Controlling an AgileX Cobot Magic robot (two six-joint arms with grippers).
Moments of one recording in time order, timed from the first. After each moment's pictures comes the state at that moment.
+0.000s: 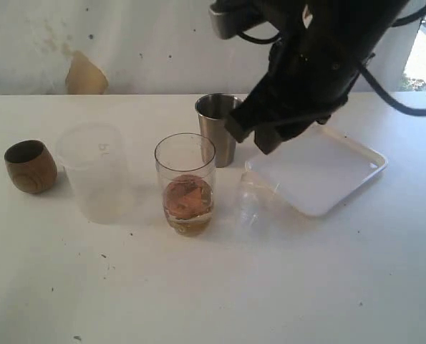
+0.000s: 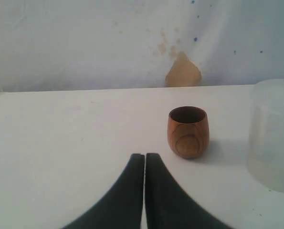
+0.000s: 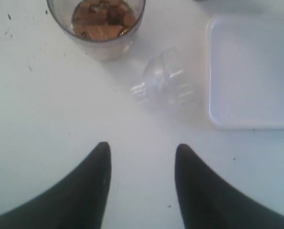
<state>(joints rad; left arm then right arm) 0.09 0.01 -0.01 0.04 0.21 0.03 0.52 1.53 -1.49 -0.05 1.22 -0.05</state>
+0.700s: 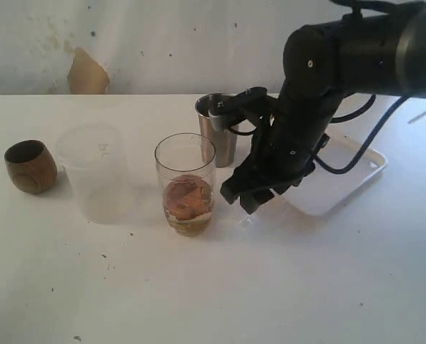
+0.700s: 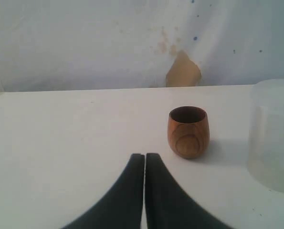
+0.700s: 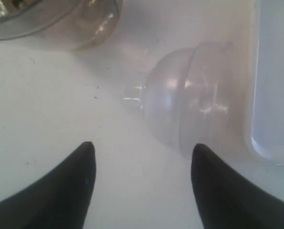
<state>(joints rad) 0.09 0.01 -0.01 0.04 0.21 0.03 0.42 1.79 -1.33 0.07 0.93 -0.18</state>
